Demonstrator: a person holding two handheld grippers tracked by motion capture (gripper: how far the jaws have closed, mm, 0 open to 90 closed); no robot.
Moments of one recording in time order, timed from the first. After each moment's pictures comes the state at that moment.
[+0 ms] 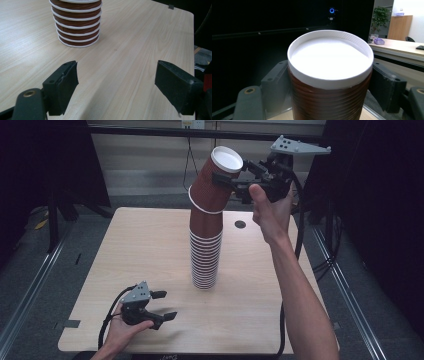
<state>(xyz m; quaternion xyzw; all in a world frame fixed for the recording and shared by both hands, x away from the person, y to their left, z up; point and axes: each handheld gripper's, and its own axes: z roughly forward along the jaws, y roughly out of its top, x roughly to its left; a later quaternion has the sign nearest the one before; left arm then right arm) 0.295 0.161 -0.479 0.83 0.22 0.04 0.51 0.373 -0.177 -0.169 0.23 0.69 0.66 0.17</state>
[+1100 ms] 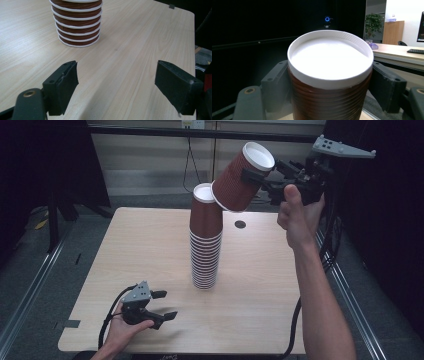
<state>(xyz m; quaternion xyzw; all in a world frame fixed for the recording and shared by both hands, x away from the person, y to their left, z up) 0.296 0.160 -0.479 0.83 0.22 0.04 0.51 0.348 -0.225 -0.156 0.25 0.67 0.68 0.18</state>
